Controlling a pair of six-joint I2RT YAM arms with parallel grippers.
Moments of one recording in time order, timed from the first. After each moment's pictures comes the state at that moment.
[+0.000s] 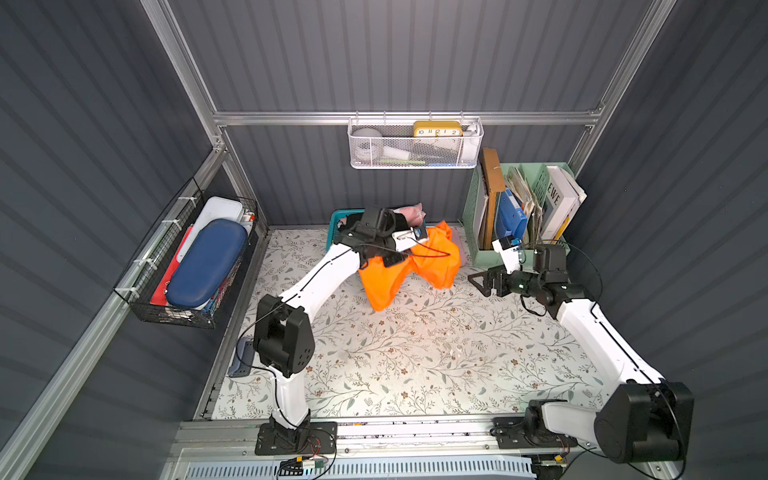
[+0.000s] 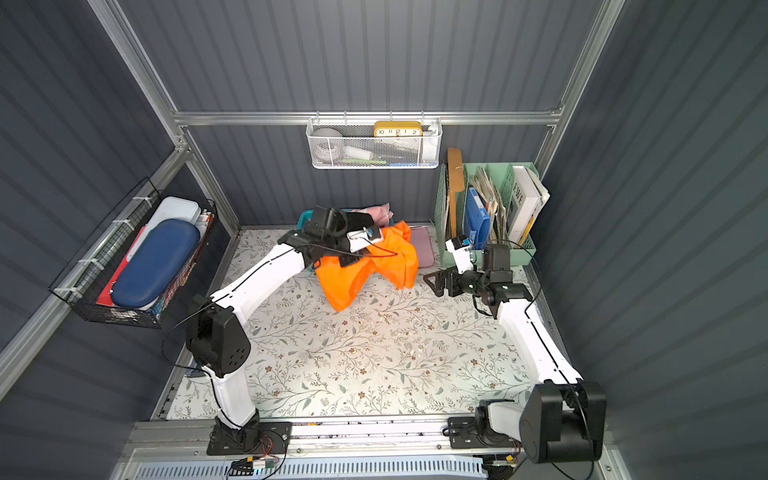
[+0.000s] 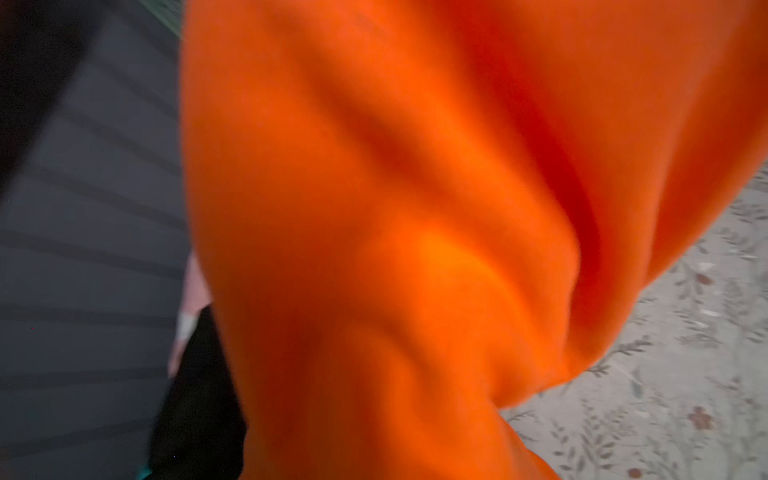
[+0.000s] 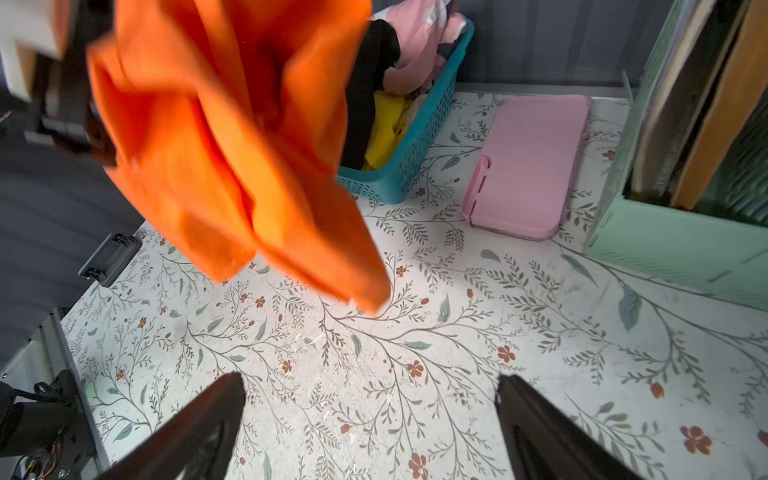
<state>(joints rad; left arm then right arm) -0.50 1.90 1.83 -0.56 0.33 0.92 0.01 1.24 0.96 -0.38 -0.65 -0.05</state>
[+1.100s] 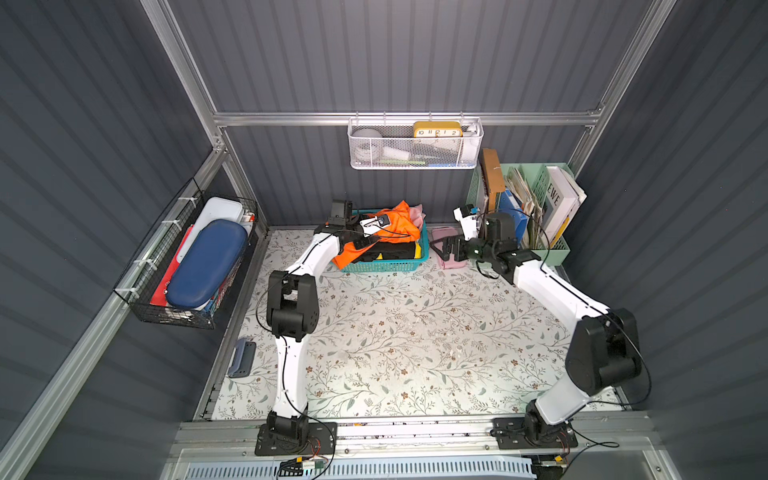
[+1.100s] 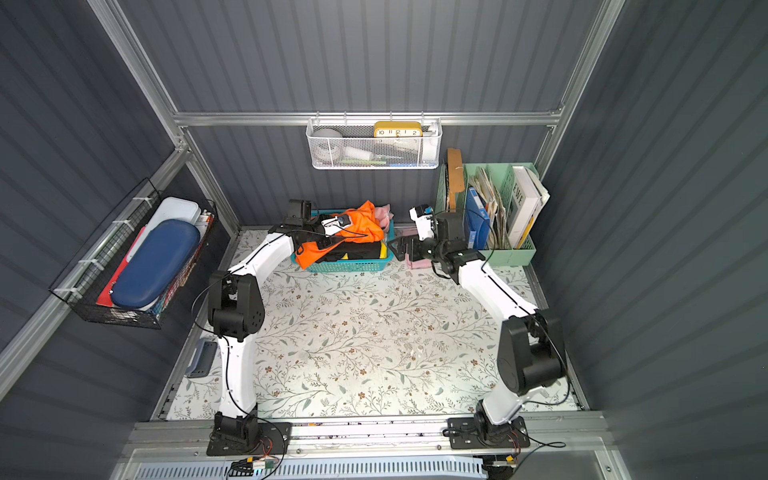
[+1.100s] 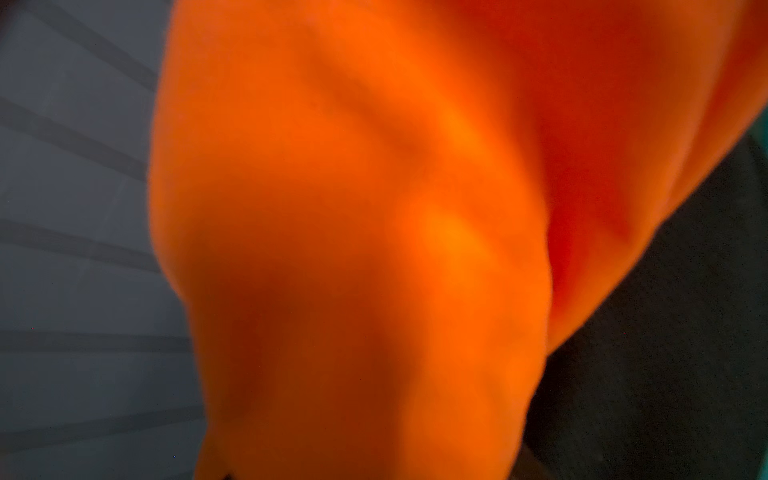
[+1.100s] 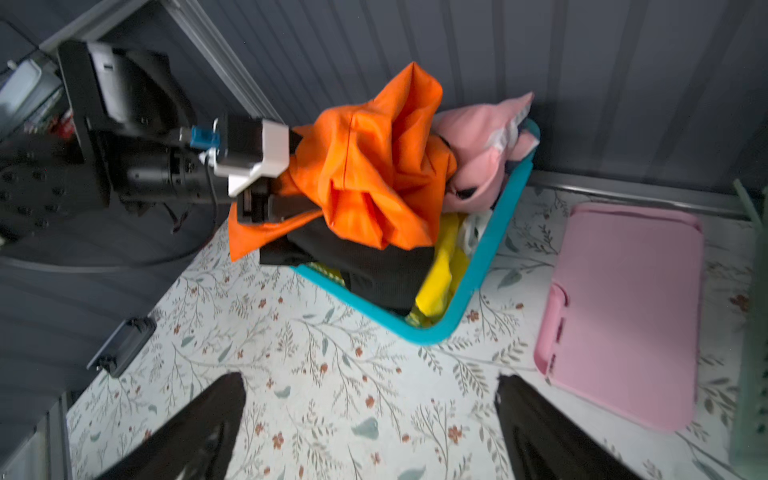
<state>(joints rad) -0.25 2.24 1.96 -0.39 0.50 1.07 0.26 1.70 1.36 -0.11 -0.49 0.23</state>
